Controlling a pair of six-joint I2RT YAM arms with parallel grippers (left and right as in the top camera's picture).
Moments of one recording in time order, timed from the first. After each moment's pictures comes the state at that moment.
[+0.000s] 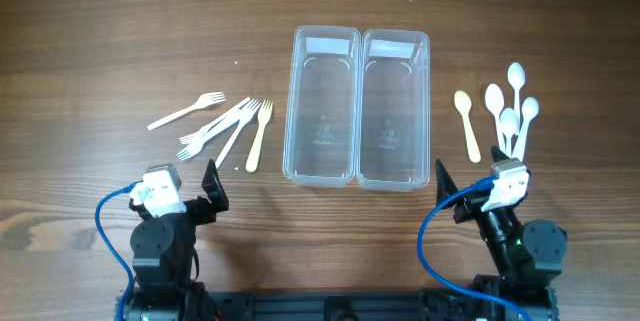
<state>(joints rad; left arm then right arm) -0.03 0.10 0.12 -0.36 -0.10 -0.24 -0.09 0.05 0.10 -0.22 -0.33 -0.03</state>
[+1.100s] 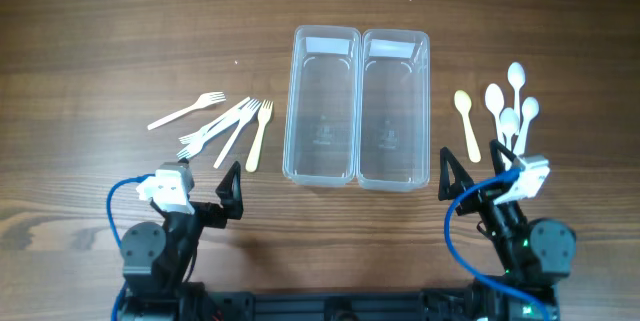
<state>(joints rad) -0.03 0.12 0.23 -0.36 0.20 -0.25 -0.09 0.18 0.18 -0.11 -0.37 0.29</state>
